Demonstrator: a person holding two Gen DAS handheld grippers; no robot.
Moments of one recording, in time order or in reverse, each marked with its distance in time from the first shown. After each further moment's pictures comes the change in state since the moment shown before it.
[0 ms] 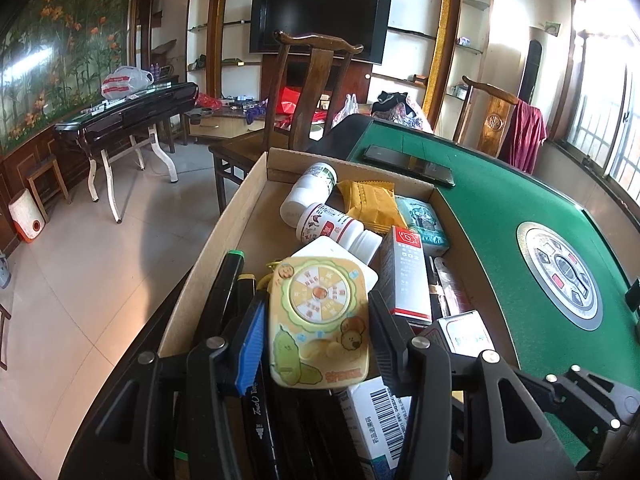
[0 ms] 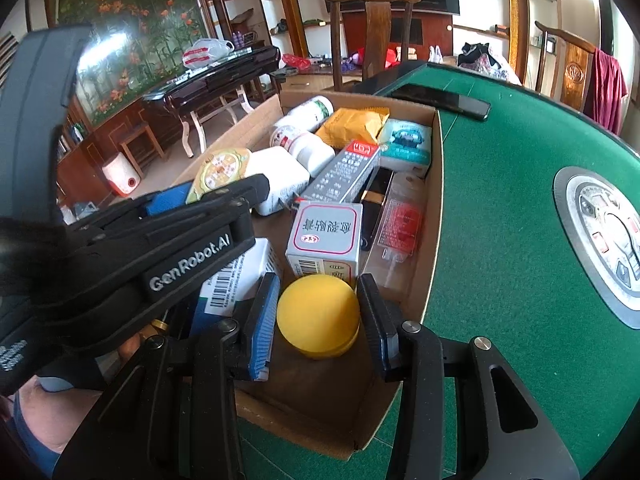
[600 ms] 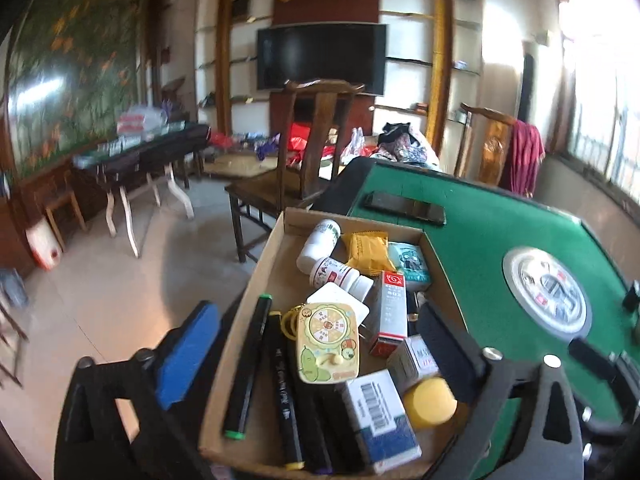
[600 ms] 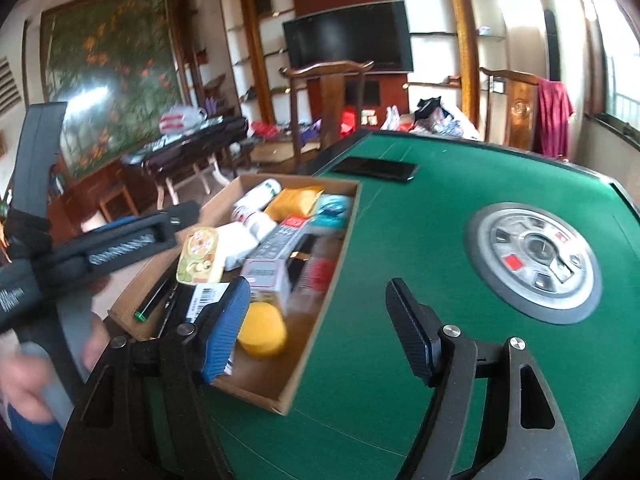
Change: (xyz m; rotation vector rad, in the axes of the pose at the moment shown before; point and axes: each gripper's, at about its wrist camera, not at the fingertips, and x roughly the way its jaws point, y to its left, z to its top) left arm -0.072 -0.015 0.017 0.076 -0.135 0.058; right arm -0.089 -0.033 -0.018 0.063 -0.263 -0.111
